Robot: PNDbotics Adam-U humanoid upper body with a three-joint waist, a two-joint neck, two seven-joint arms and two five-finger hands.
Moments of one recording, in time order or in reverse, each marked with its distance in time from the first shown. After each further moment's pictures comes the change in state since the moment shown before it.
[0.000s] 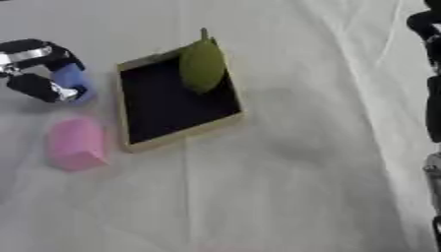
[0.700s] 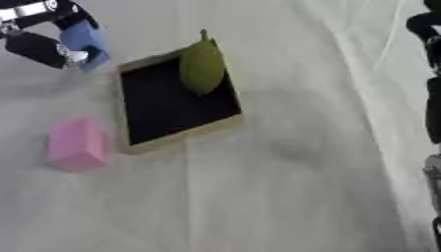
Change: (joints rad) left arm -0.144 -0.085 -0.009 -0.072 0.037 0.028 -0.002; right arm -0.015 0.000 0.001 0.000 -0.007 0.005 0.009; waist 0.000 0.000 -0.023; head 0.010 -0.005
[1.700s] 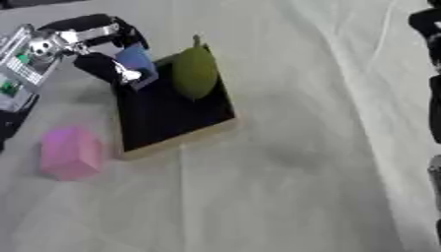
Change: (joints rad) left arm -0.032 -0.118 -0.030 0.129 -0.158 -0.090 0.007; right arm -0.028 0.009 0.006 0.000 -0.035 0.021 0.022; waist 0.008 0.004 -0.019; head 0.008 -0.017
